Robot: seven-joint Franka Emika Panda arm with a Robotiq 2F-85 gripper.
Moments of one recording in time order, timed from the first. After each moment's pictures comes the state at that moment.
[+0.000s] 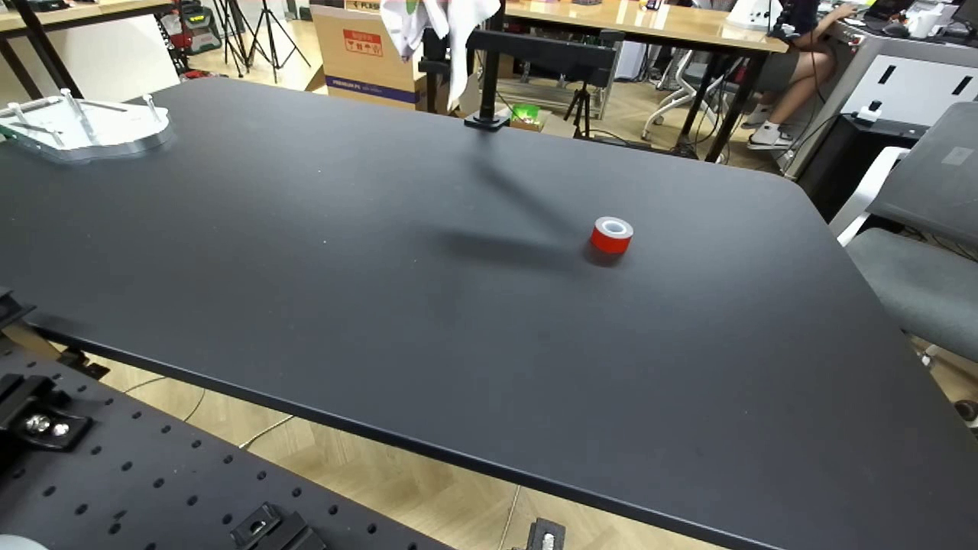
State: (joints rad) arm -0.06 -0.13 0.04 -2.25 0.02 2.32 0.48
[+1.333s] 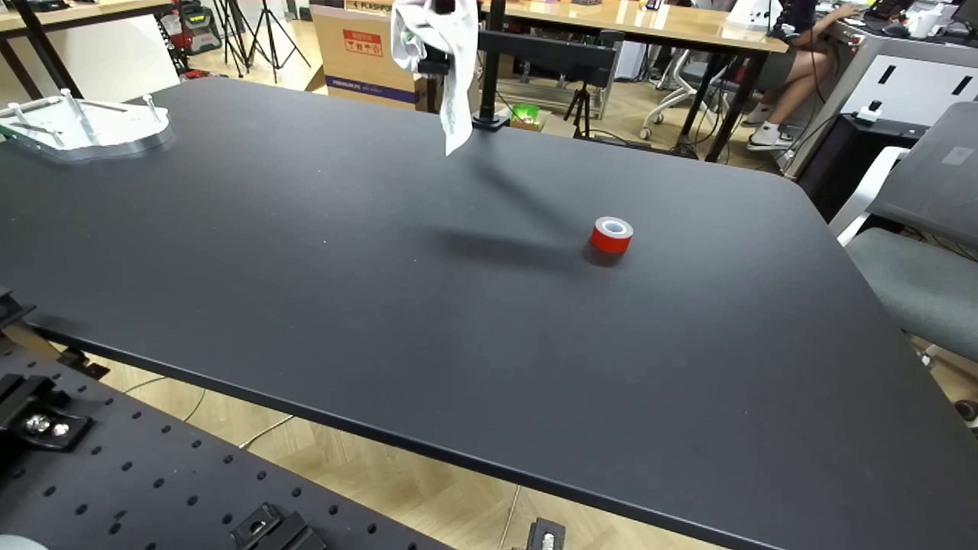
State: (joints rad) arm -0.06 -0.02 0.01 -2.25 0.06 2.36 0.35
